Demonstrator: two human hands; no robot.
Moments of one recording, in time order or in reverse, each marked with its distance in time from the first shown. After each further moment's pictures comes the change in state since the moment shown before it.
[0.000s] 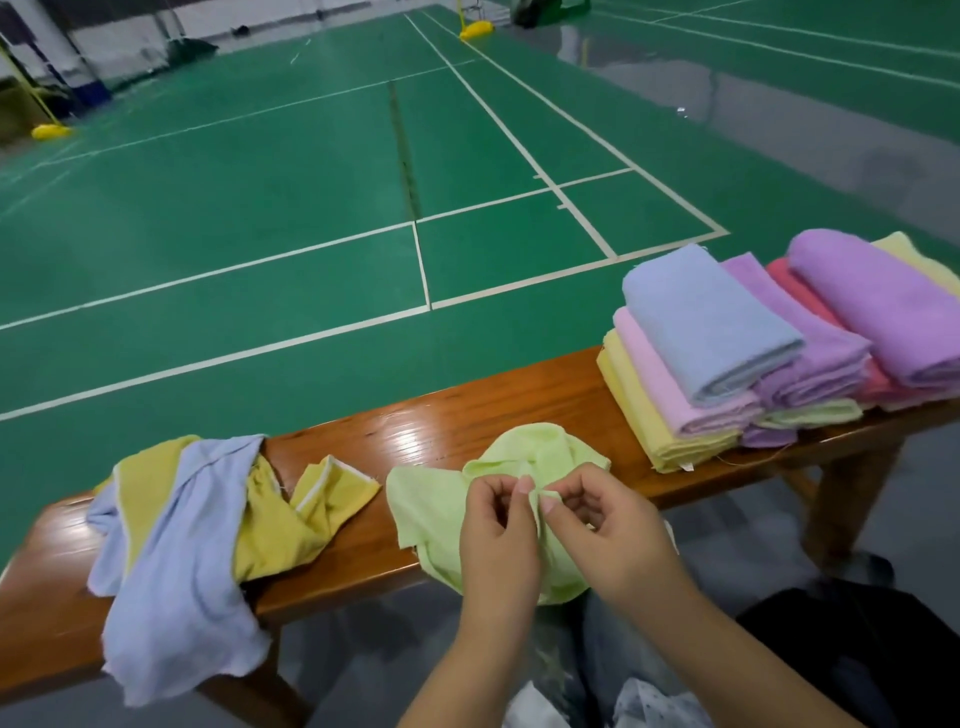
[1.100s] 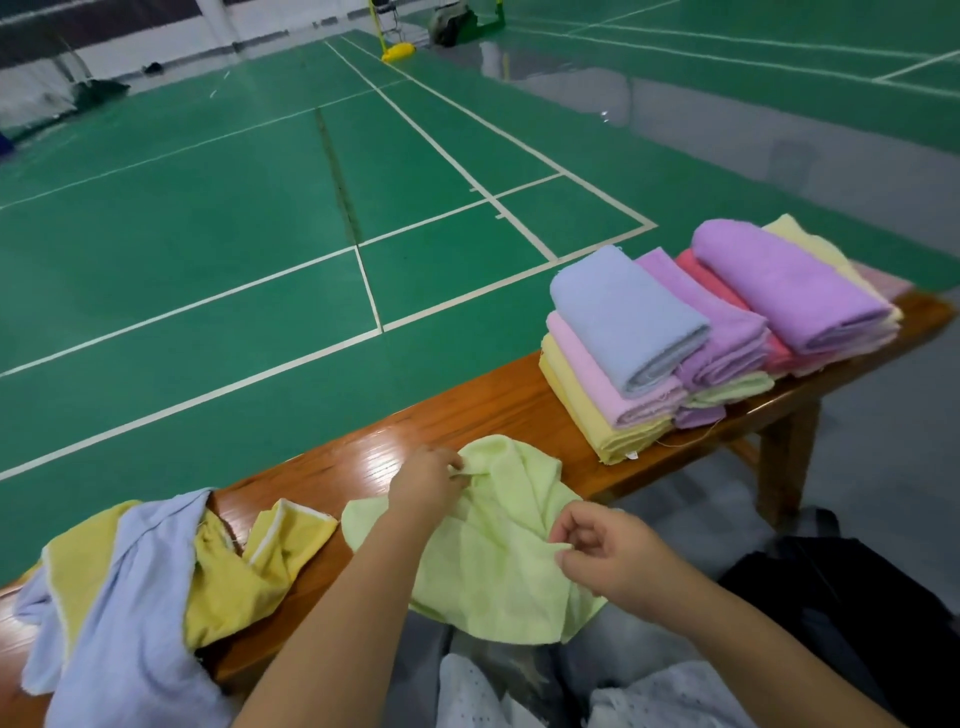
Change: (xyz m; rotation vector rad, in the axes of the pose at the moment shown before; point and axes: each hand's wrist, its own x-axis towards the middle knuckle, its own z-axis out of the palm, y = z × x) left_hand 0.151 -0.034 0.001 1.244 -0.351 0.250; right_hand -0.004 0.041 -0.047 -0.023 -0.299 0.213
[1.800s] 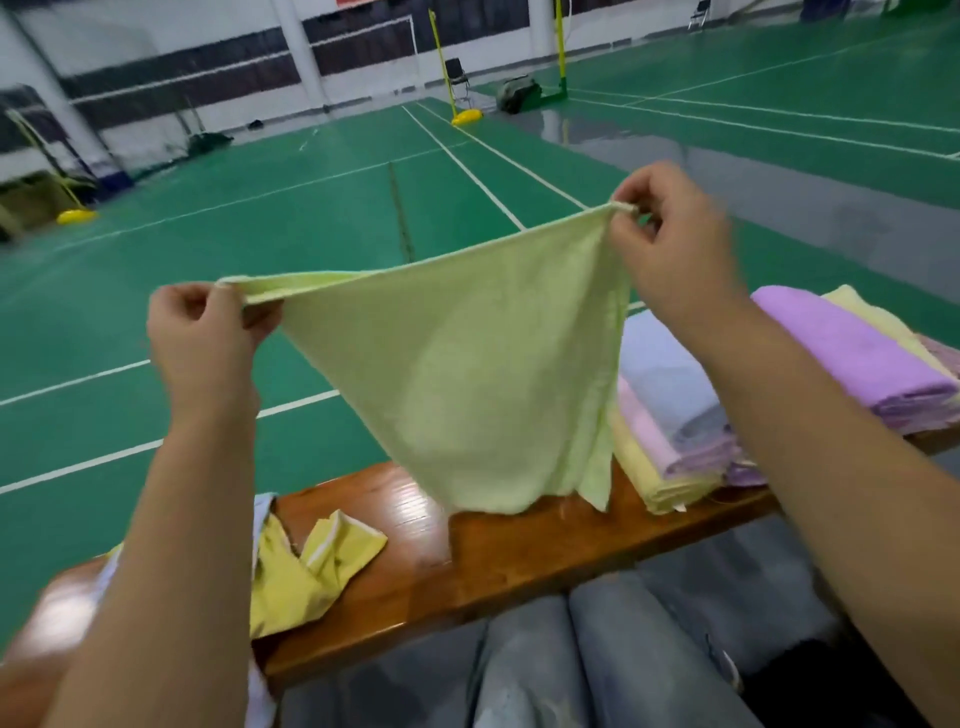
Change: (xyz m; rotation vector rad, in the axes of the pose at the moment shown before) left_hand -0.069 -0.053 -0.249 -1.333 1.087 0.094; right_hand 0.063 -0.212 -0.089 -0.283 0.798 -0.771
